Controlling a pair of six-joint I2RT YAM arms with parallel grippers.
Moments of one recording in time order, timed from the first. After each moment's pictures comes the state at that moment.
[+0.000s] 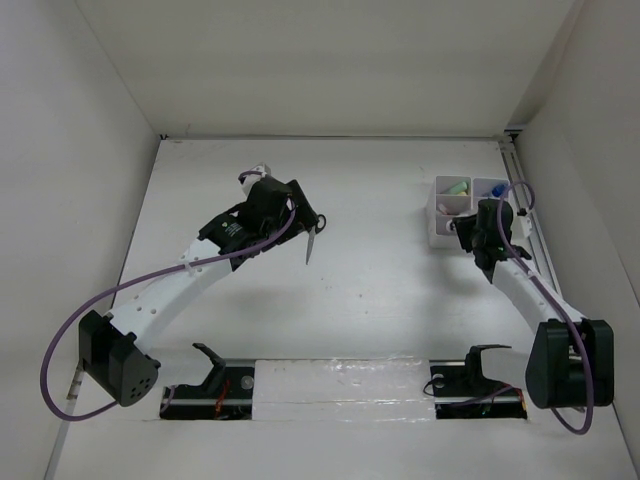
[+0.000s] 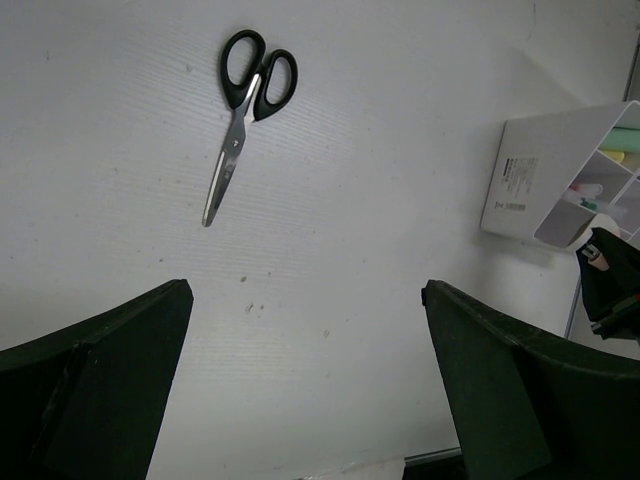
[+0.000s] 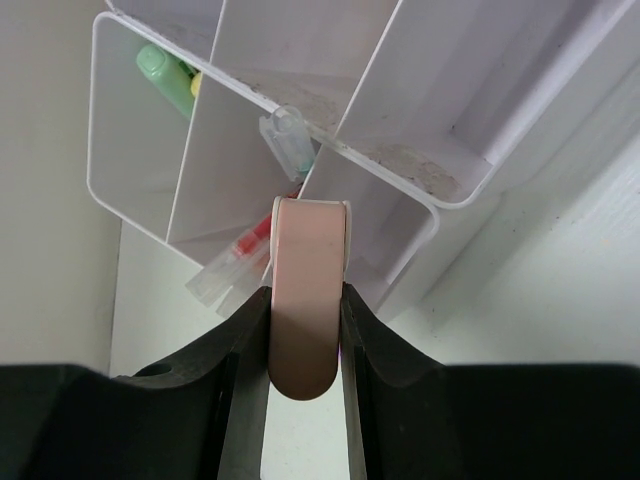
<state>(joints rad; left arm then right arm) -0.65 1.25 1.14 -0.62 -0.25 -0.96 0.02 1.19 0.67 -0.10 0.24 1.21</state>
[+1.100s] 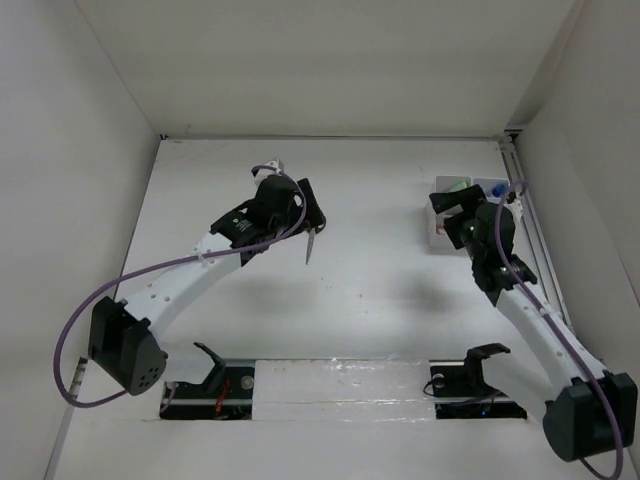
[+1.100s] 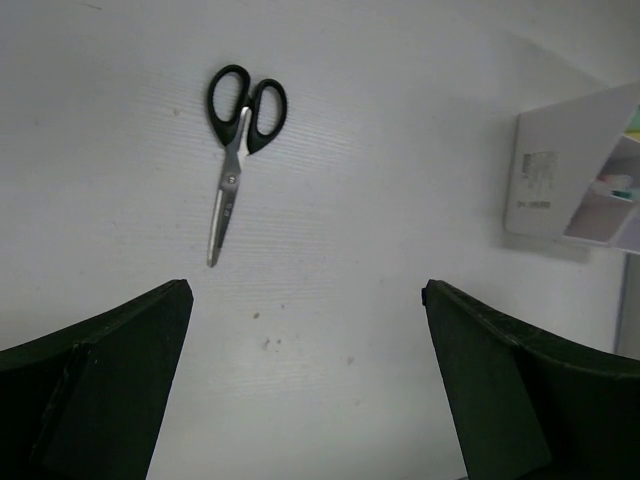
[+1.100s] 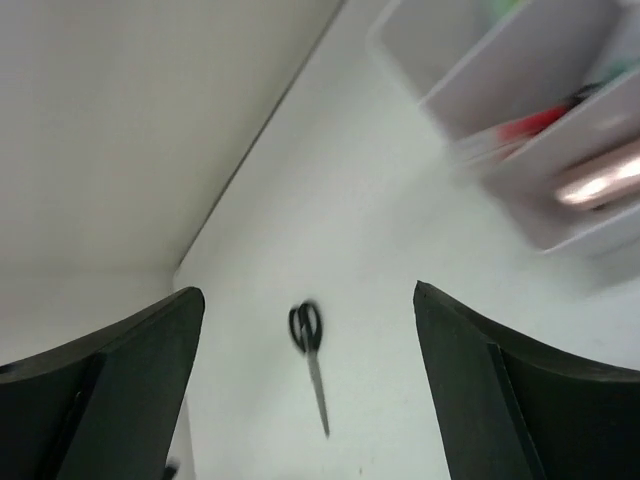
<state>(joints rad) -0.65 1.29 1.13 -0.51 -0.22 -0.82 0.16 0.98 0.66 -0.04 0.19 1.11</state>
